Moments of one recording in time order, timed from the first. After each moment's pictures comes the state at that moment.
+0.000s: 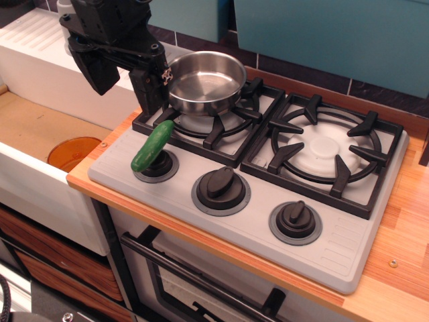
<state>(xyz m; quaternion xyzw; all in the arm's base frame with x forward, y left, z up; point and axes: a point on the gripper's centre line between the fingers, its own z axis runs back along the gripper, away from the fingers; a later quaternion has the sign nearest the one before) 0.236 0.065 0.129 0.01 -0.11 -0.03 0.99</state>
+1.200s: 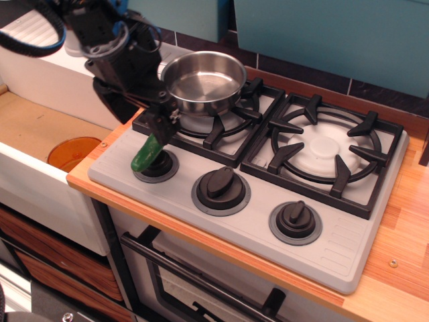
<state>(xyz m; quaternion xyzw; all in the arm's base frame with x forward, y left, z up) 0.253 0.080 0.074 -0.01 -0.16 -0.05 0.99</state>
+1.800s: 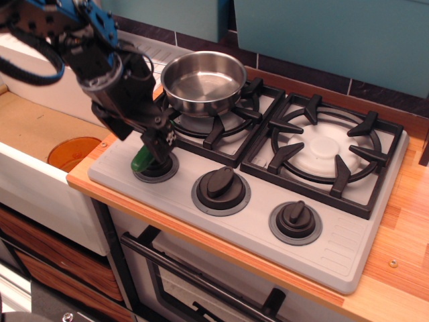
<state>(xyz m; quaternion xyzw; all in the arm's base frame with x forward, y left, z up) 0.252 0.080 0.049 0.00 -0.19 -0.05 0.98</state>
